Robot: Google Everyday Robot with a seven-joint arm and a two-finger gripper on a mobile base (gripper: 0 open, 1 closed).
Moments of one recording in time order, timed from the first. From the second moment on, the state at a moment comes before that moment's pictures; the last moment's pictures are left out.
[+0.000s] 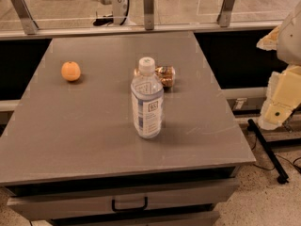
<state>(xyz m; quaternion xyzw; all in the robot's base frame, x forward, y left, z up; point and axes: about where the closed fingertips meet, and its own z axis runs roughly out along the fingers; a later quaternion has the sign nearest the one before) 0.438 -0.216 0.977 -0.60 0.78 -0.04 0.16</state>
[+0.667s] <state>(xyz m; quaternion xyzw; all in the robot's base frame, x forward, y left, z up) 0.450 -0.200 0.973 -0.60 0.78 0.00 0.19</state>
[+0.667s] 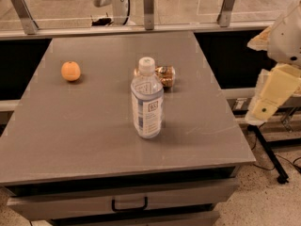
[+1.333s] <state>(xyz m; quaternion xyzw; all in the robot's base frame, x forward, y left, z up) 0.481 -0.118 0.948 -0.58 0.73 0.13 0.33</state>
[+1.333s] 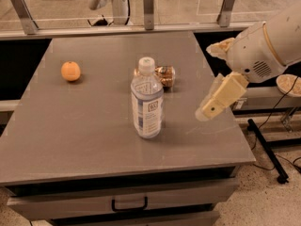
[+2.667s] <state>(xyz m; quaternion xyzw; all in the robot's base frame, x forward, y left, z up) 0.465 0.011 0.959 -0.55 0.62 0.36 0.43</state>
